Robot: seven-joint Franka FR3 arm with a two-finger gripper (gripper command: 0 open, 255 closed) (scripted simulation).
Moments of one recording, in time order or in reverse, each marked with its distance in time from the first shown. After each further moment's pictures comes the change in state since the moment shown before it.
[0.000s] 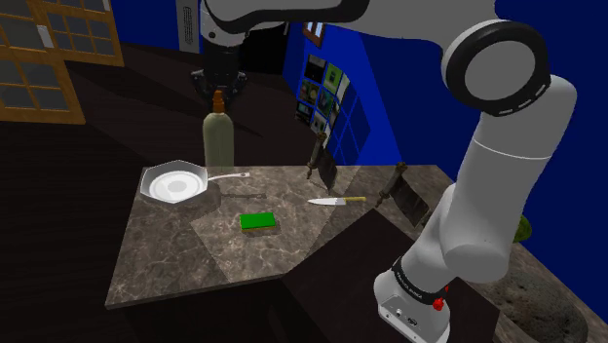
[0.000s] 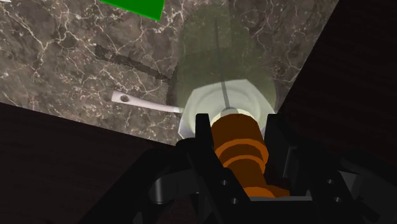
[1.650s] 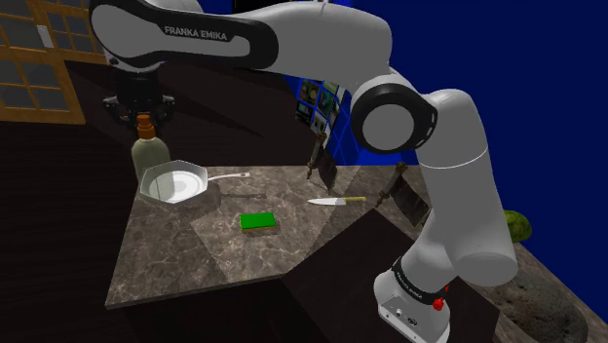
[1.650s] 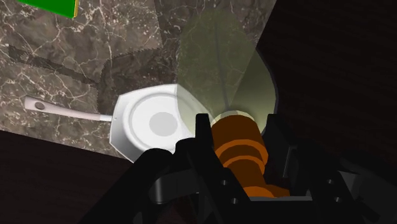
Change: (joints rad) arm 0.176 0.471 0.042 0.576 -0.055 -0.113 0.202
